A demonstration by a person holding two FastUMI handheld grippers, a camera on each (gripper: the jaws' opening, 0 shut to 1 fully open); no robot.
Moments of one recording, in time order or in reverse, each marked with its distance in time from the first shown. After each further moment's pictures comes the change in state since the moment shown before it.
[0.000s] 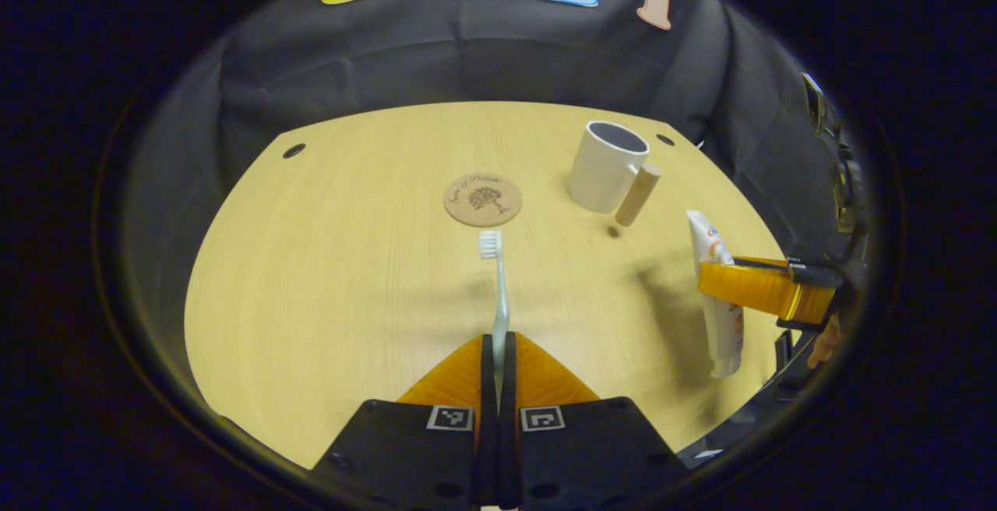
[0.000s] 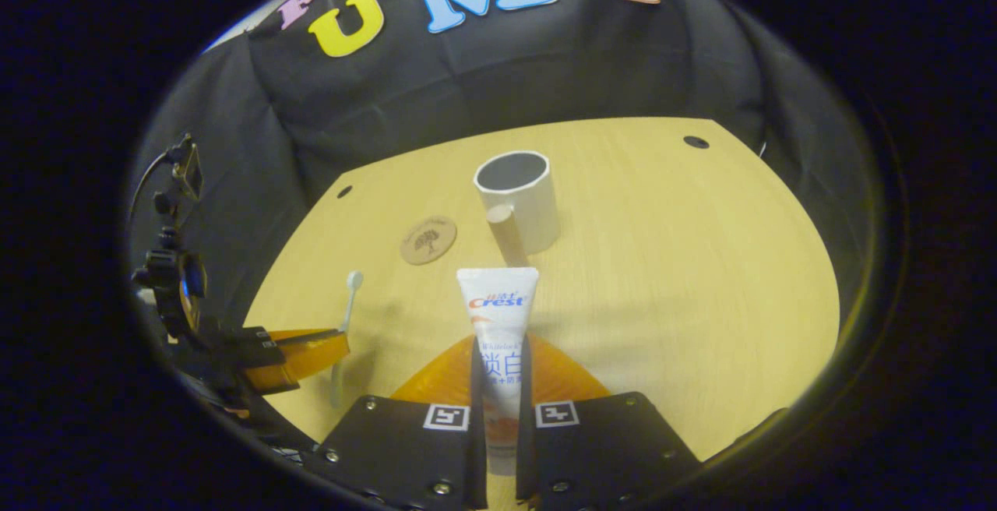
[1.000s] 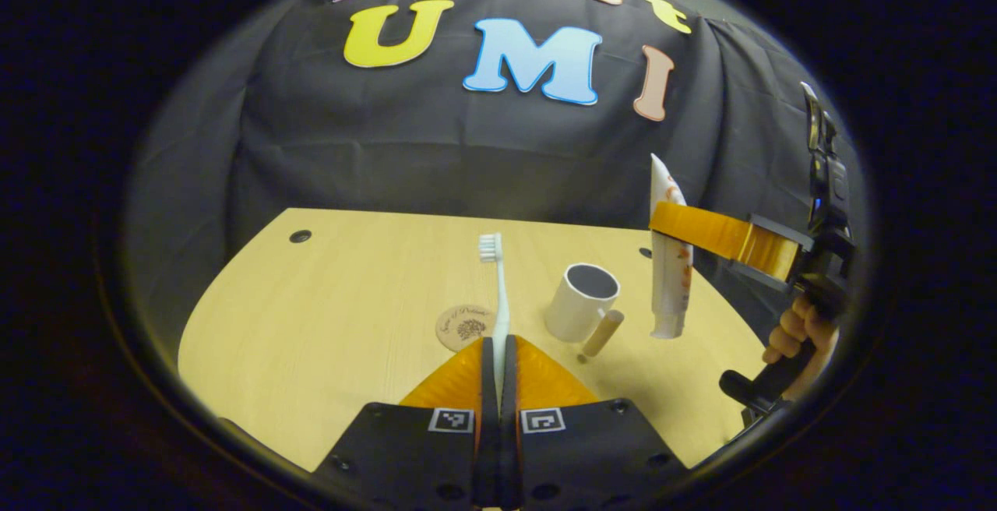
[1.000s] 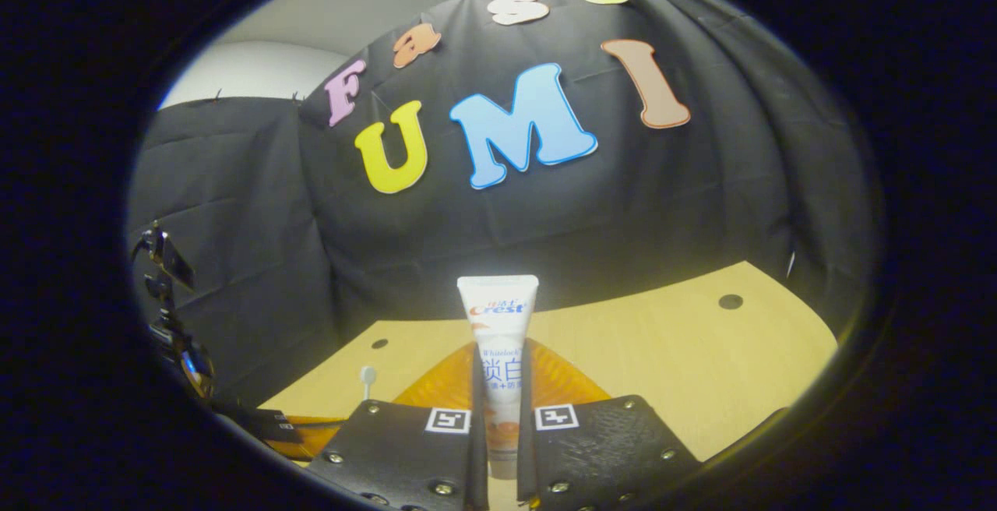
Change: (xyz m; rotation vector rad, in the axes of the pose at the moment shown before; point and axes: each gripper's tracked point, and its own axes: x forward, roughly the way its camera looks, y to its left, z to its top) left arm -0.036 -0.016 0.127 -0.045 -0.404 -0.048; right arm -0.010 0.033 0.191 -0.053 -0.629 0.122
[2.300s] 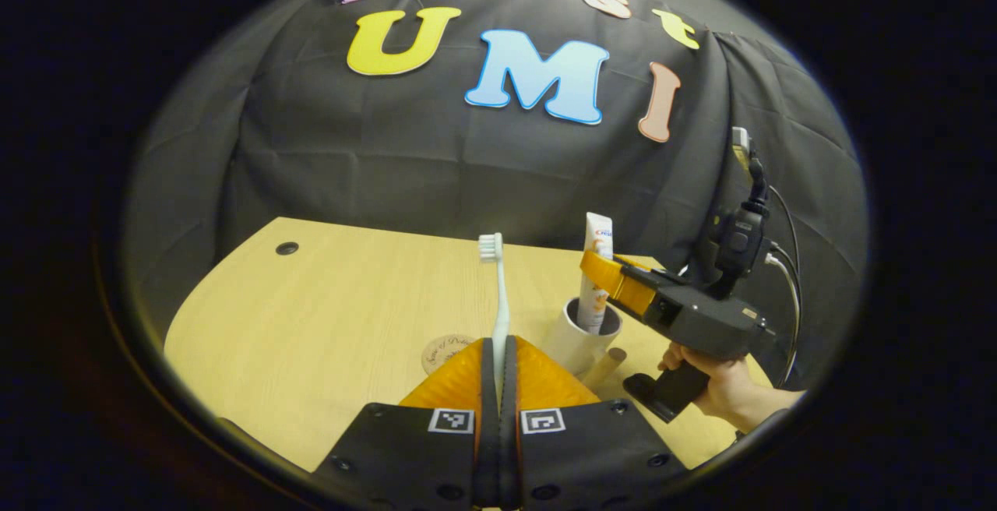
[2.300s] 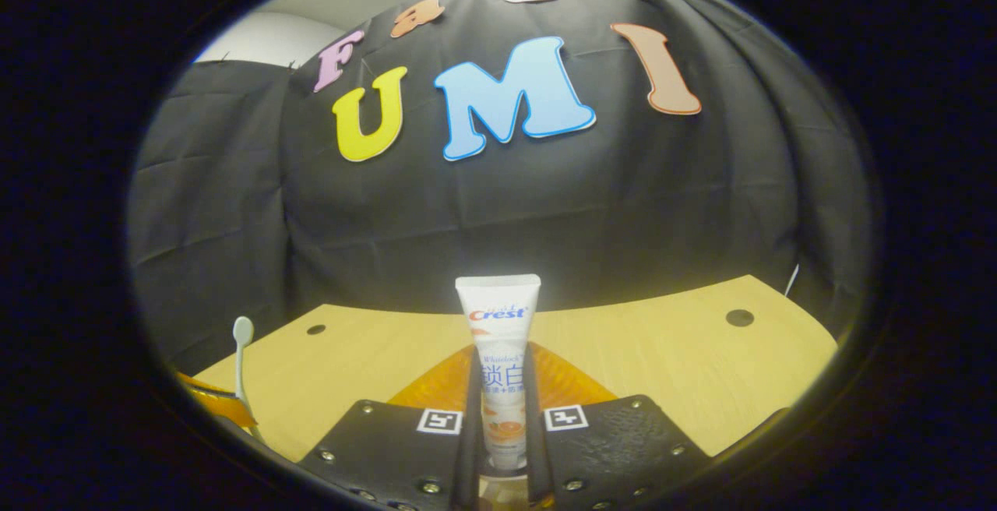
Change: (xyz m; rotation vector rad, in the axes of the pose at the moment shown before) left arm 0.030 -0.004 0.020 -0.041 -0.054 -0.028; right arm 0.100 -0.049 -0.062 -0.133 0.040 -0.090
